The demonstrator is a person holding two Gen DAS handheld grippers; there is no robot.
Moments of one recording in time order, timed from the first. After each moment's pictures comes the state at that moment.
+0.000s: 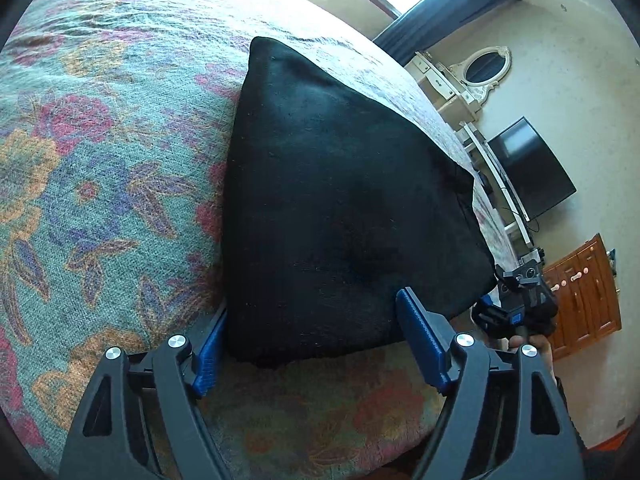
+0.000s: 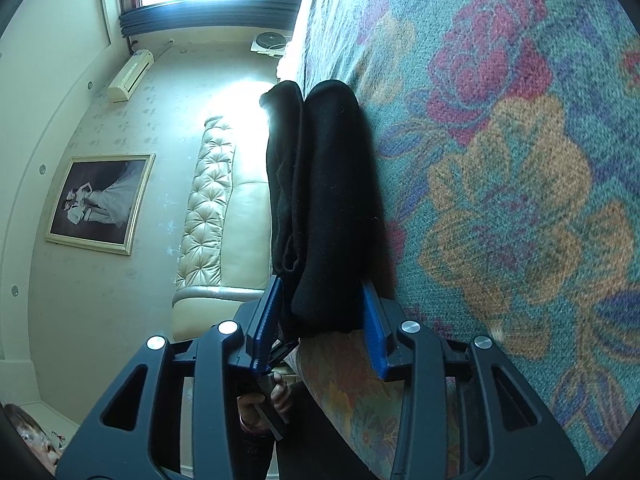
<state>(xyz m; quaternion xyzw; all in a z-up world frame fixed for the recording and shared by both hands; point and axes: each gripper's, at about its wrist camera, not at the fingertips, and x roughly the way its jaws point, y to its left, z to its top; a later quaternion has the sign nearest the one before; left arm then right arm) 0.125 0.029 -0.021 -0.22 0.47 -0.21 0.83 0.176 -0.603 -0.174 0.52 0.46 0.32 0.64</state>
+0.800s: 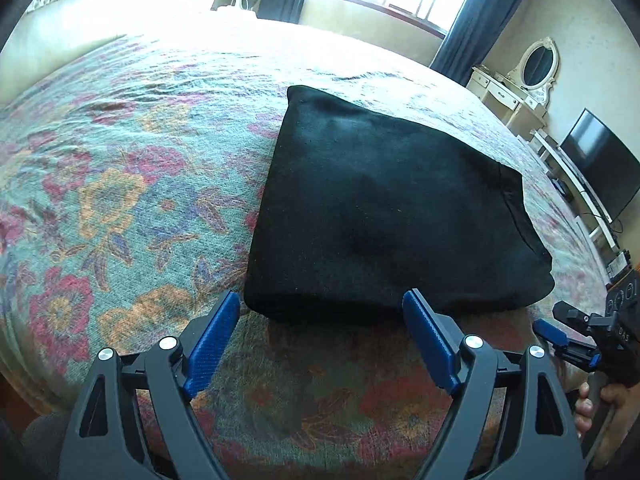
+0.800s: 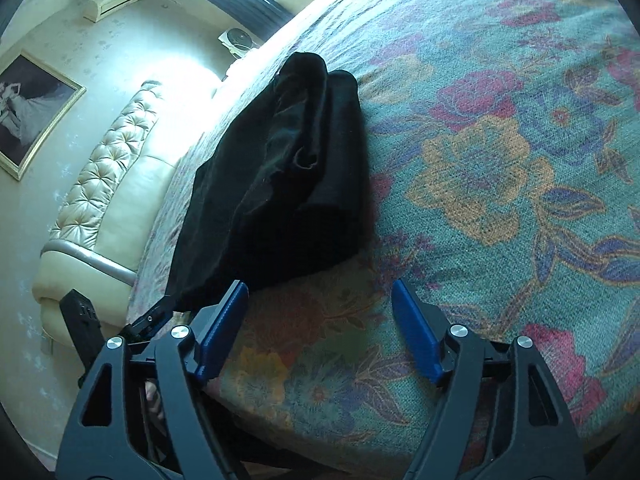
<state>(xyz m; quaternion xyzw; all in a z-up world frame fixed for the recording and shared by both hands) 0.095 -0.014 0.003 -0.10 0.43 -0.04 0.90 0.107 -0.537 -0.114 0.28 0.47 0.18 0.82</state>
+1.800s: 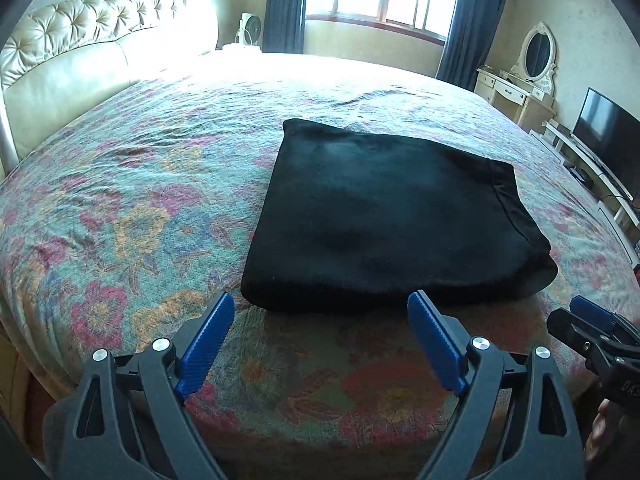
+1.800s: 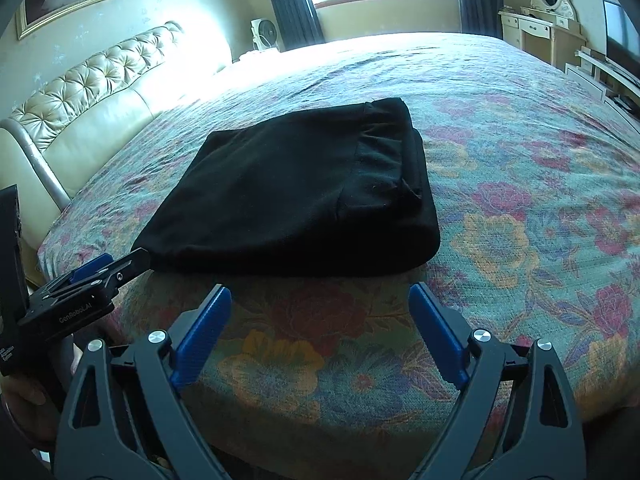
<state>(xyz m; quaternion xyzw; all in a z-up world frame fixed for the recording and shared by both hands) 0.061 -0.039 0.022 -0.05 0.39 0.00 0.92 0.073 -0.455 -0.064 0.06 0.41 0.14 0.90</state>
